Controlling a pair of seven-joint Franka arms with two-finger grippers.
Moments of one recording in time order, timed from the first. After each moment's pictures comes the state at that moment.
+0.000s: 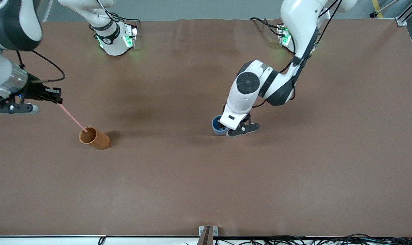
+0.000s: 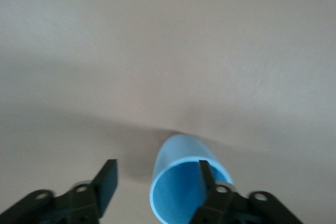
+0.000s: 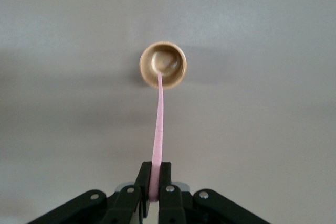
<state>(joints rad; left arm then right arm) -0.63 0.46 -0.02 -1.71 -0.02 2.28 -0.89 -0.03 -0.04 0.01 -1.82 0.02 1.65 -0.02</state>
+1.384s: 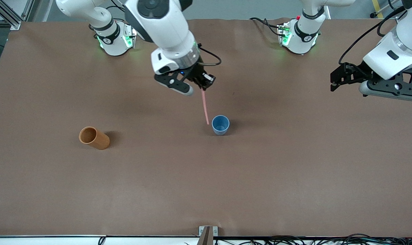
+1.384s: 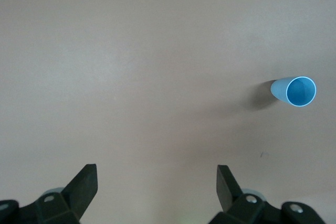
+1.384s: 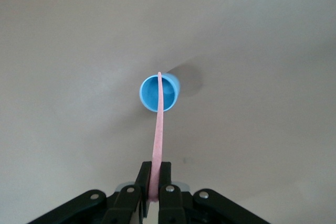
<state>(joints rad) -0.19 0.05 -0.02 -1.45 -0.03 1.53 -0.02 0.75 0.38 0.03 -1.34 0.19 1.90 1.27</state>
